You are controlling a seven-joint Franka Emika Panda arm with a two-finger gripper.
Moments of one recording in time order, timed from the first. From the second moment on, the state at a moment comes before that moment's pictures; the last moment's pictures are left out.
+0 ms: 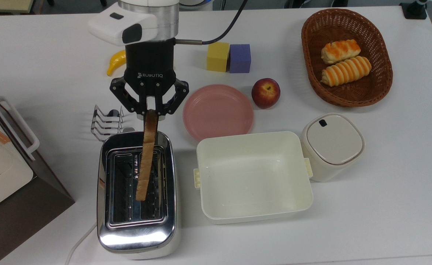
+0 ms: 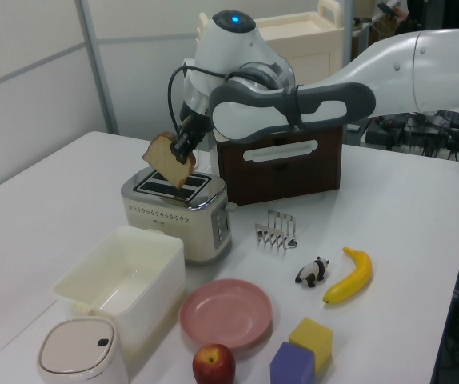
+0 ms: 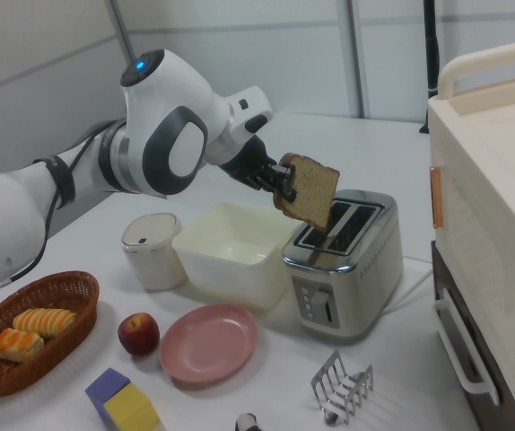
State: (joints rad) arm -0.20 0.37 0.24 -1.39 -0.24 2.30 0.02
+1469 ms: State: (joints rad) arm -0.21 0.41 0.25 -1.43 -0.29 2.30 0.02
